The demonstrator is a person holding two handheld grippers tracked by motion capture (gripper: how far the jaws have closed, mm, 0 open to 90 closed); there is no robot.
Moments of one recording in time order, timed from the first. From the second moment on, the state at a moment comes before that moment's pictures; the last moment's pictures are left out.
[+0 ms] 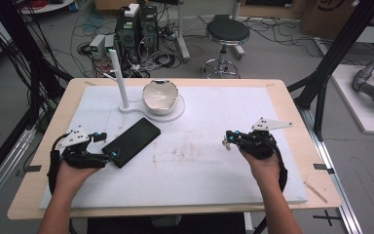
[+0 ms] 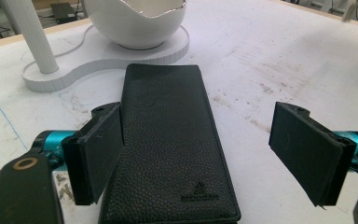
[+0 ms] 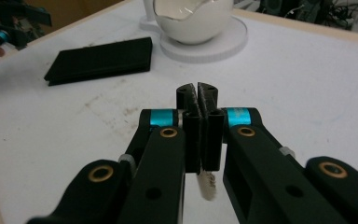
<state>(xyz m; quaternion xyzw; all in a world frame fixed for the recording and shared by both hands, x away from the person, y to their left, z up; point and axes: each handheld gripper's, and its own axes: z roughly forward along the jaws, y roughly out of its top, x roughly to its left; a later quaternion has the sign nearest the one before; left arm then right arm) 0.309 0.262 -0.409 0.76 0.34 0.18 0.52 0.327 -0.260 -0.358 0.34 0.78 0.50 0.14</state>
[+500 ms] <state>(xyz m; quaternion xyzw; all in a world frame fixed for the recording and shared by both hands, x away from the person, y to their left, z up) 0.306 0.259 -0.404 0.77 0.33 0.19 0.51 0.364 -0.213 -0.276 0.27 0.81 0.51 0.13</state>
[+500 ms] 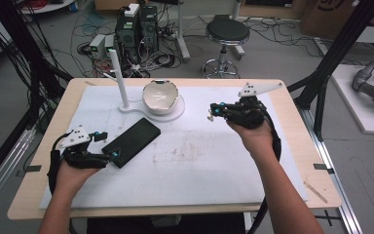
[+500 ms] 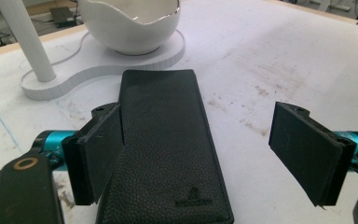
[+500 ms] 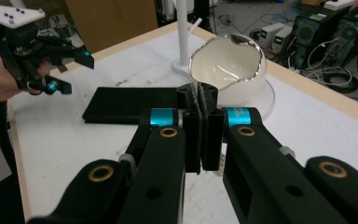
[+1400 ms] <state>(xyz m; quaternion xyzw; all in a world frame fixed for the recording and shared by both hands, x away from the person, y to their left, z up) 0.302 0.270 -0.402 0.76 0.34 0.19 0.52 0.446 -0.069 -0.236 0.20 0.83 0.51 0.07</state>
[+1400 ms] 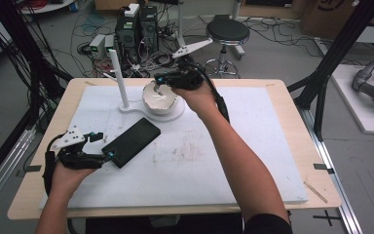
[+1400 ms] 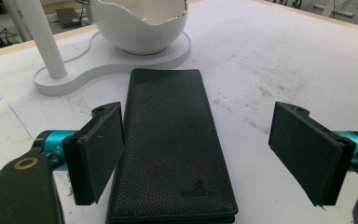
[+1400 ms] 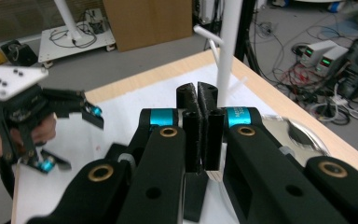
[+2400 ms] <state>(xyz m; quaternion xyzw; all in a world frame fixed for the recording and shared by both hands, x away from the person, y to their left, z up) 0.301 0.267 -0.403 0.76 0.33 0.19 0.52 0.517 0.068 -0.246 0.19 0.86 0.48 0.03</state>
